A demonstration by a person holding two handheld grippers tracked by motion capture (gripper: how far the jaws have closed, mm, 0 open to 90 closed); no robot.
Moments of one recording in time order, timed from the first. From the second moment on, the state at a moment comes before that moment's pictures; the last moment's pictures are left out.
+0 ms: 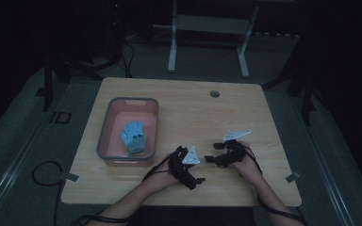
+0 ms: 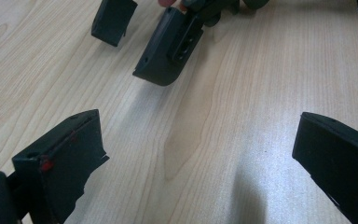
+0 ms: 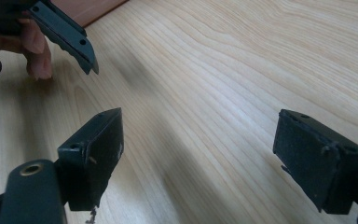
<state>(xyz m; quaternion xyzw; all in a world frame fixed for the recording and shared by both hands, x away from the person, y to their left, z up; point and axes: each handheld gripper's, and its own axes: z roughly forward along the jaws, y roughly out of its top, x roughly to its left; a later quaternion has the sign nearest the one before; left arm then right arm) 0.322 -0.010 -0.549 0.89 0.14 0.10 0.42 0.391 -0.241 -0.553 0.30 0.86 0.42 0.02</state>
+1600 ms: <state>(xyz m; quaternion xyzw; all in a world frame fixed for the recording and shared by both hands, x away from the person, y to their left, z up) 0.317 -0.009 -0.565 0.89 0.14 0.12 0.41 0.374 -0.282 -0.560 0.32 0.86 0.40 0.06</state>
